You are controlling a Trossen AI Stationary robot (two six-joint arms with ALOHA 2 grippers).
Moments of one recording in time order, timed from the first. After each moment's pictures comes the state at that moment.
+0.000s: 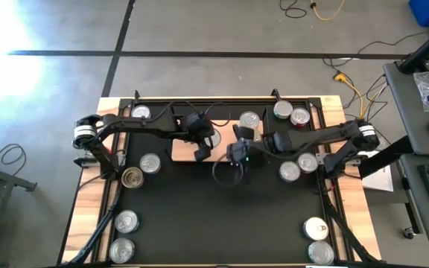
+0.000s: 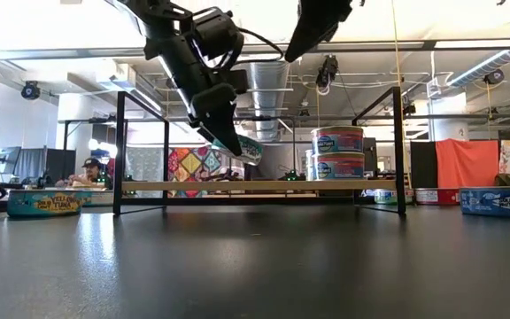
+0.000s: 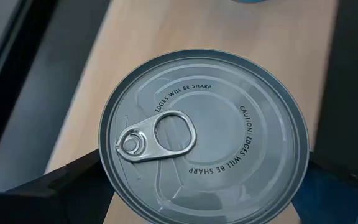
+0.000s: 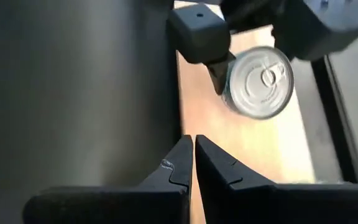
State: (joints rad) left arm 0.26 1.68 1.16 -0.44 -0.11 0.04; right arm 0.09 1.63 1.51 -0.81 0.25 -0.01
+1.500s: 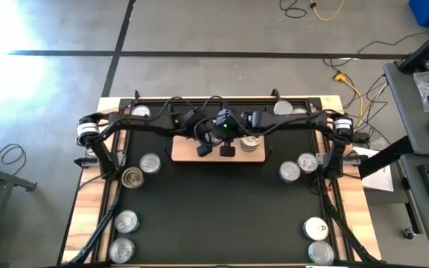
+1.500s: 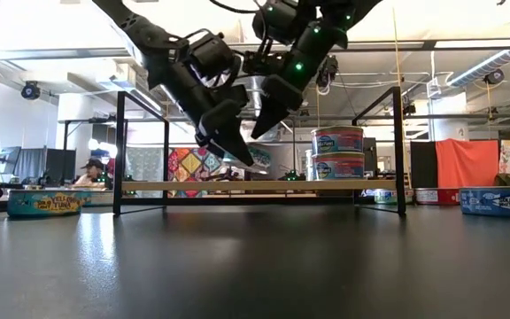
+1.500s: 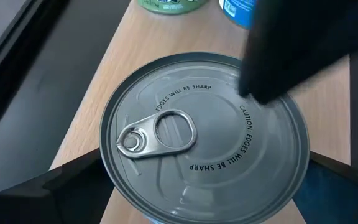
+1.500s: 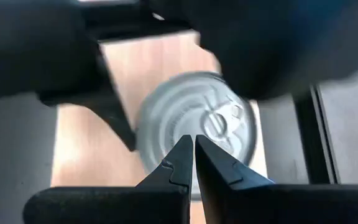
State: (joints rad) left arm 0.34 1.71 1.03 -0.13 0.02 0.08; right arm -0.22 1.85 1.44 -0.47 0.11 -0.30
